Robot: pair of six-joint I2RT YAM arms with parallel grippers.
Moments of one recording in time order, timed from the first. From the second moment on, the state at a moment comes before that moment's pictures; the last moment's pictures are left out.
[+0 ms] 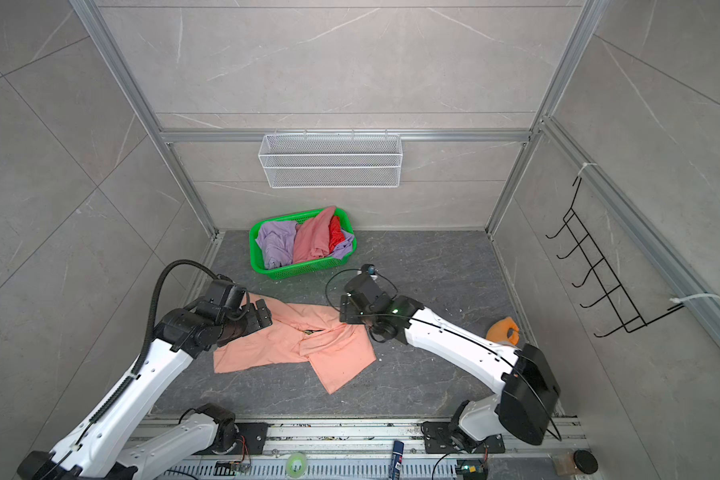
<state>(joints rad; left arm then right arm) -0.39 1.01 1.00 -1.05 -0.14 -0.75 0.90 1.49 1.19 -0.54 0.22 0.71</state>
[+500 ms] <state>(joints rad) -0.13 1.33 0.88 -0.86 0.04 -0.77 1.10 1.77 1.32 -0.55 0.20 0.90</state>
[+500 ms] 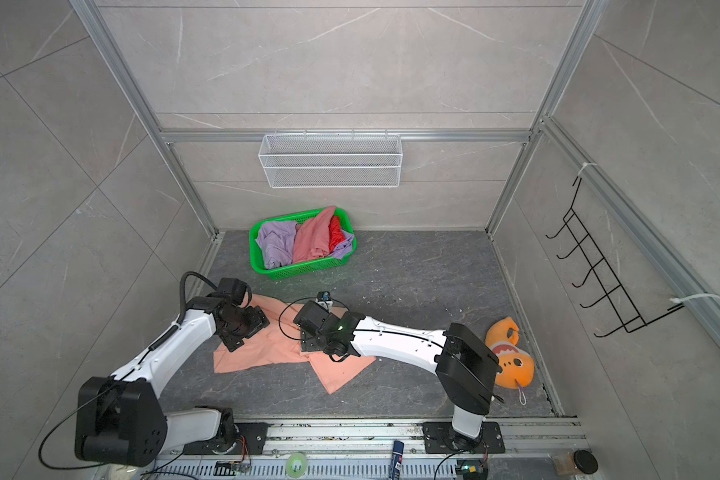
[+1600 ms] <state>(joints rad) -0.13 1.57 0.90 -0.69 0.16 -0.71 1.07 1.90 1.15 -0.26 0.22 1.29</state>
